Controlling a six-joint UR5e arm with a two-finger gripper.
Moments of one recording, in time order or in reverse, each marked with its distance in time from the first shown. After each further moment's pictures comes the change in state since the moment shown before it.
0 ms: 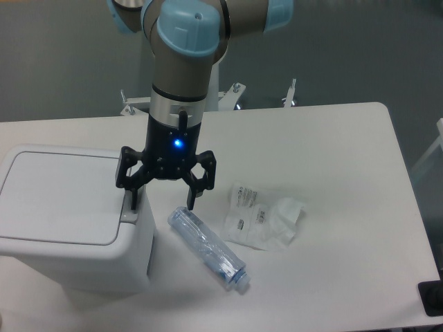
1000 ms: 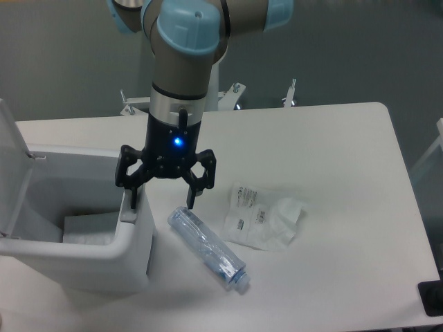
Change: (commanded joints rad) arm 0.008 0.012 0.046 0.003 0.003 0.021
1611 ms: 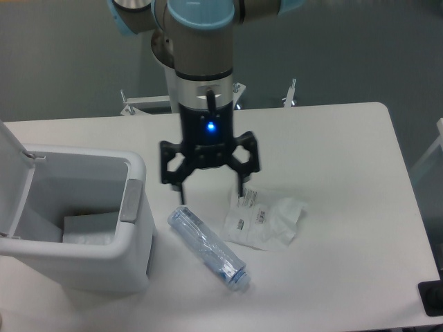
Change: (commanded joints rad) arm 0.072 -0.005 0.006 -0.008 0.353 0.179
